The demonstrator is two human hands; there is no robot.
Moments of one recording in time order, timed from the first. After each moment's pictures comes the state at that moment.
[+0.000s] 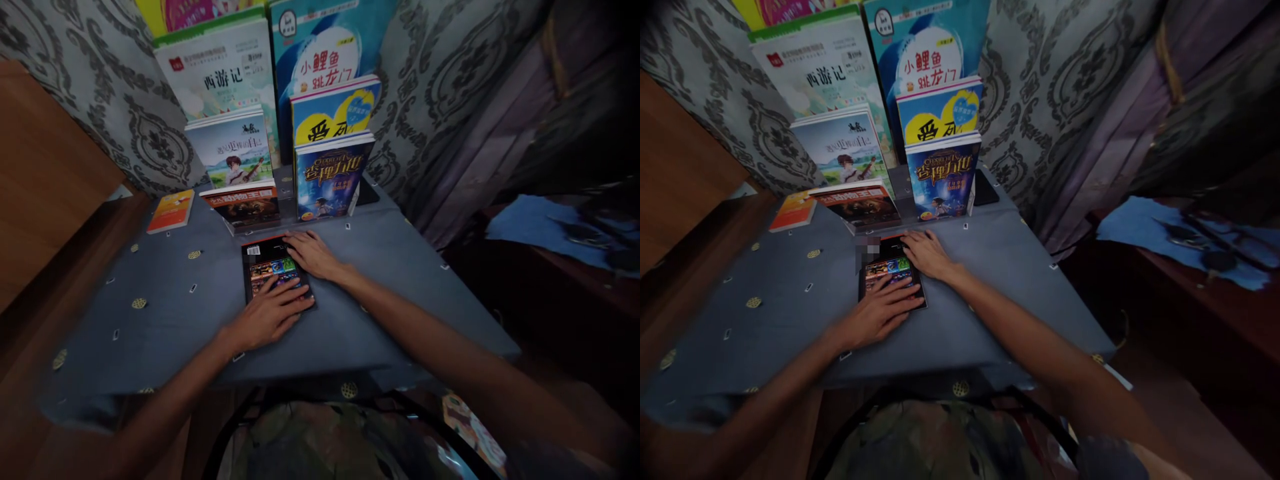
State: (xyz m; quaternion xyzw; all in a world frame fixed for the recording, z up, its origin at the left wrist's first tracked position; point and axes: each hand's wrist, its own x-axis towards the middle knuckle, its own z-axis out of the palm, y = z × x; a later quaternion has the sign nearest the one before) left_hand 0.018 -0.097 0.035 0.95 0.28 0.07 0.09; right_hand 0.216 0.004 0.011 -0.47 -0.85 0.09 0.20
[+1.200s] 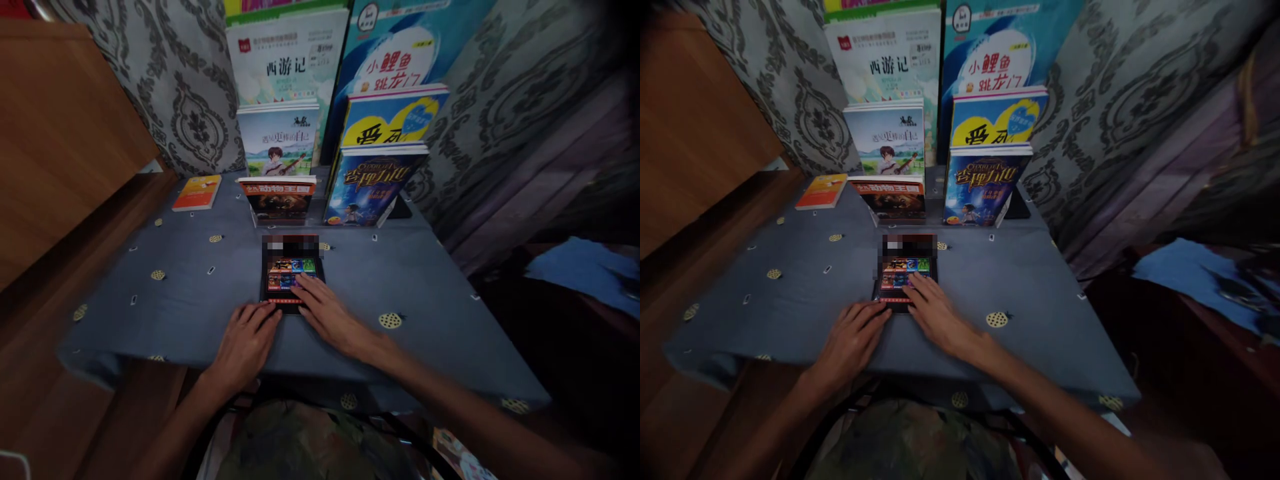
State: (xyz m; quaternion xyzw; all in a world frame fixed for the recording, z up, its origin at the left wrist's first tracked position) left_hand -0.023 -0.176 0.022 0.86 0.46 0.21 -0.04; right_hand 0.204 -0.107 0.002 -0.35 -0.89 0.18 0.25
